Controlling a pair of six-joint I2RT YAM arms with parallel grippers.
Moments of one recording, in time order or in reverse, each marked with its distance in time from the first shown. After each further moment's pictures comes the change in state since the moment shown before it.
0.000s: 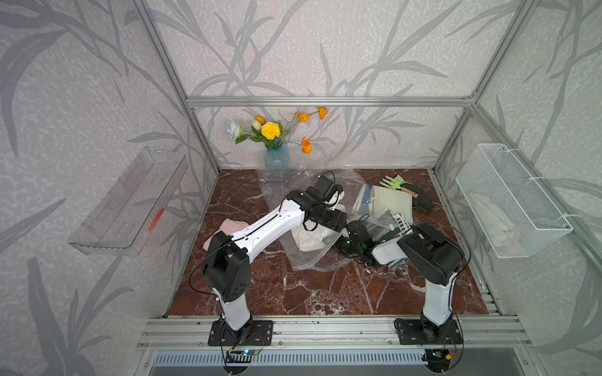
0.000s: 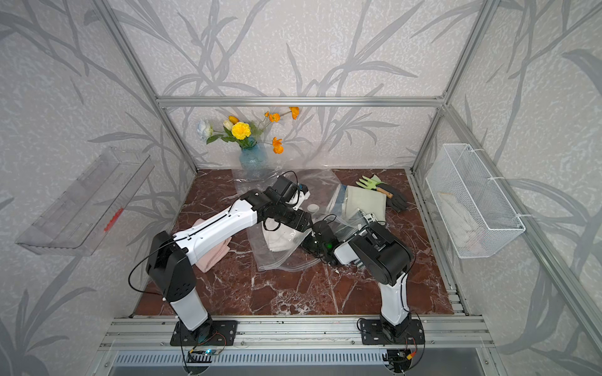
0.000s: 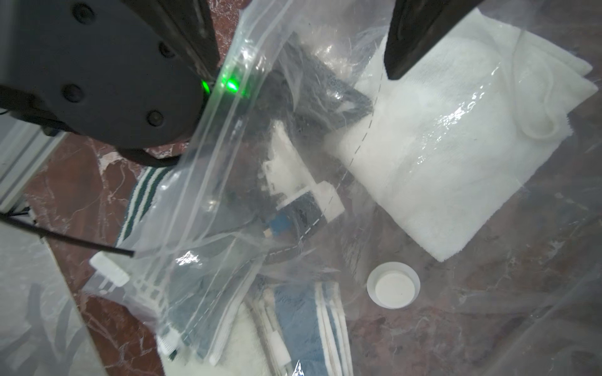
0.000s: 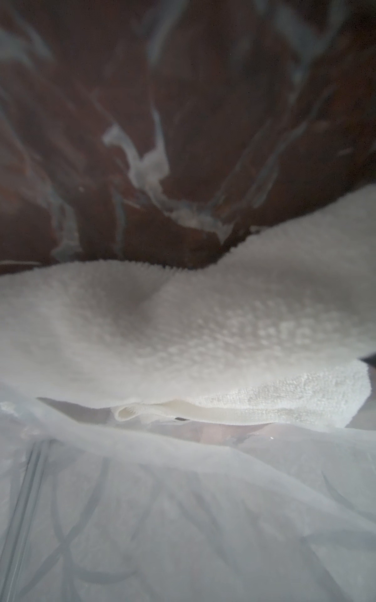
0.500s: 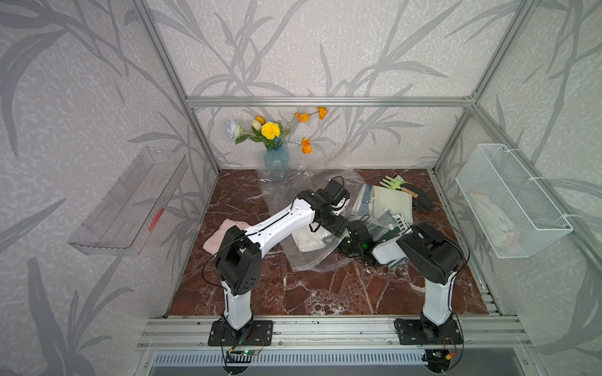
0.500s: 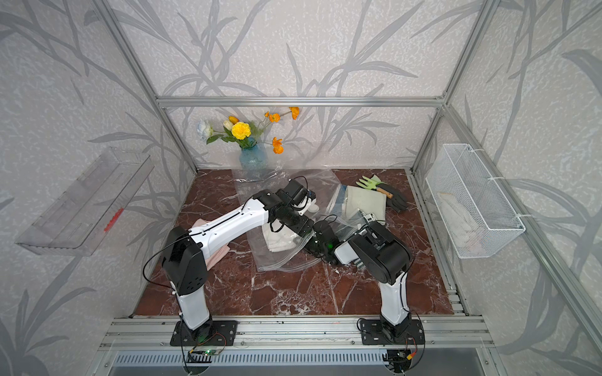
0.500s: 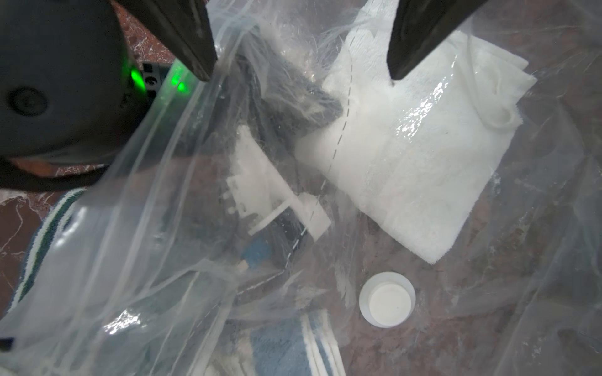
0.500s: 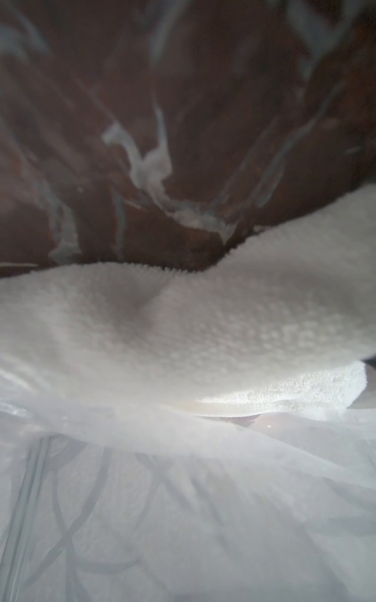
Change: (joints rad) left arm -0.037 0.071 0.074 -0.084 -0.114 0.128; right arm -0.014 0.011 -0.003 0.022 -0.026 0.015
